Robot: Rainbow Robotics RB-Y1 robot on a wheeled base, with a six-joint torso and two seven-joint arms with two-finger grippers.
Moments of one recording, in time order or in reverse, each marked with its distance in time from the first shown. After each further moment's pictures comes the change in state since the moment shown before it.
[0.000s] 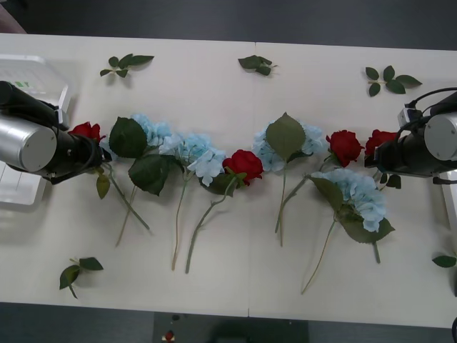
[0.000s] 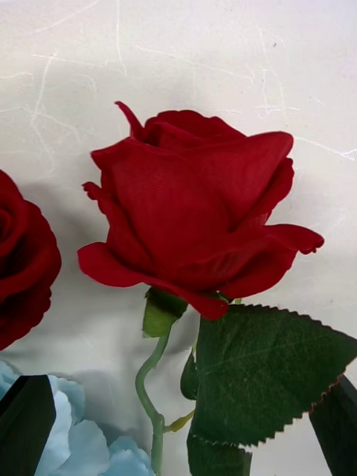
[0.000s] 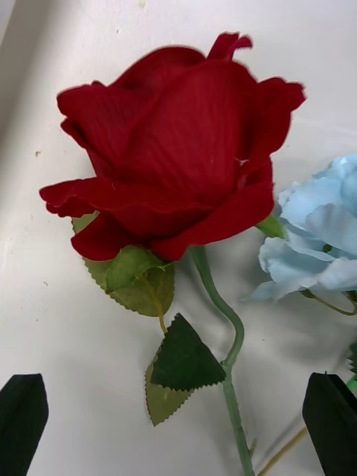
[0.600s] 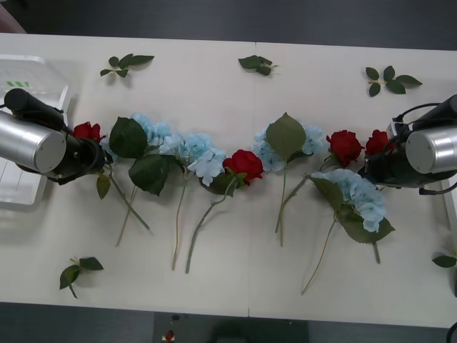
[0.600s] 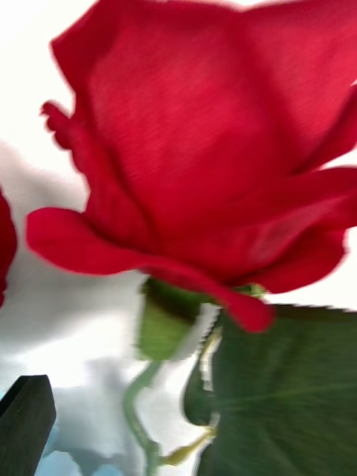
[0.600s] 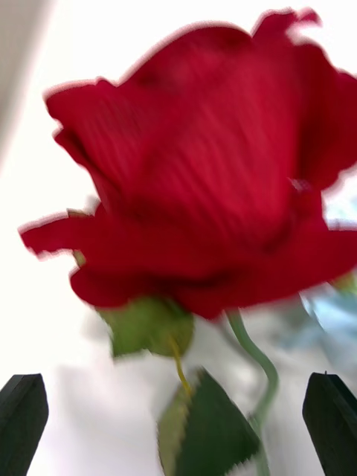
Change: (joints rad) right arm 0.000 0.034 0.060 0.076 0.052 -0.056 0.000; left arm -0.062 0.000 -0.086 0.139 0.000 -0.091 0.000
